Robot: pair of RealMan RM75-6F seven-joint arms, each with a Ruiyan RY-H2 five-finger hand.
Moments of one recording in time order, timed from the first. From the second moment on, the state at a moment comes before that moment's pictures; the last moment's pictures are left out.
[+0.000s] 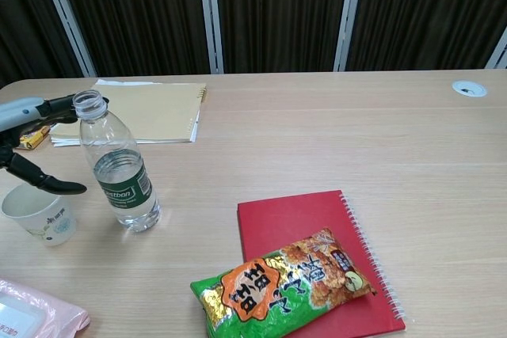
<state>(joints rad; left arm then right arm) -0.44 -1.45 -0.11 -1.42 1.47 1.01 -0.33 0.03 -0.95 0.09 -1.61 -1.48 1.51 0.06</state>
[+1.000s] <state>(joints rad) -0.62 -1.69 -0.04 -1.01 1.59 0.92 -0.93 0.07 -1.00 0.10 -1.56 -1.39 1.42 0.00</state>
